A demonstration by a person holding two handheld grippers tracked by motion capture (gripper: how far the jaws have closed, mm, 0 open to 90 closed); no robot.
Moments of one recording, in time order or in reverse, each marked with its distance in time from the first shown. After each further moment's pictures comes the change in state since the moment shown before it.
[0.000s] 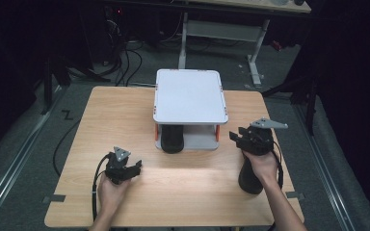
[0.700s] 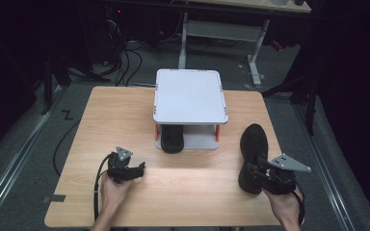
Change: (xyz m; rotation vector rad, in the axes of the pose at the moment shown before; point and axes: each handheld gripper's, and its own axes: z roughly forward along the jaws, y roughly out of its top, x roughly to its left) left arm -0.005 -0.002 0.003 0.031 0.000 0.002; right arm 0.018 -0.075 -0.076 0.040 -0.124 -0.031
